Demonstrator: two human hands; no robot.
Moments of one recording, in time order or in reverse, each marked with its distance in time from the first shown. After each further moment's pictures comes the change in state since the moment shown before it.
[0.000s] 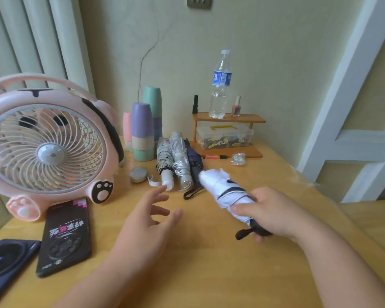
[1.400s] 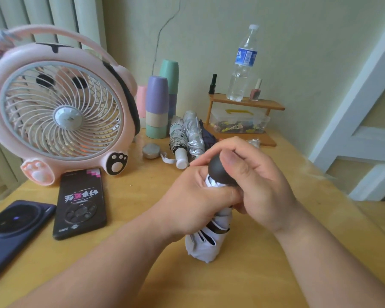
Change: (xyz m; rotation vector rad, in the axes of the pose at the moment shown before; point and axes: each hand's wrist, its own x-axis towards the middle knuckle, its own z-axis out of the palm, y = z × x) left_hand -0.002 0.067 0.006 -0.449 -0.574 0.184; right_hand -0.016 -0.068 0.057 0.523 0.023 -0.852
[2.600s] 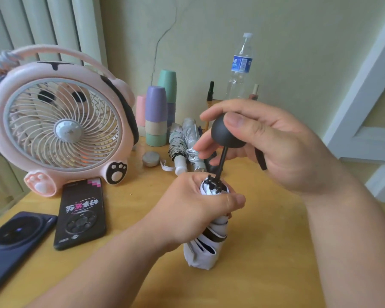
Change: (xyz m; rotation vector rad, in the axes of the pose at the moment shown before) left_hand -0.002 0.004 -0.001 0.085 0.135 -0.114; right_hand 0.031 -0.056 -0.034 -0.010 -0.135 0.042
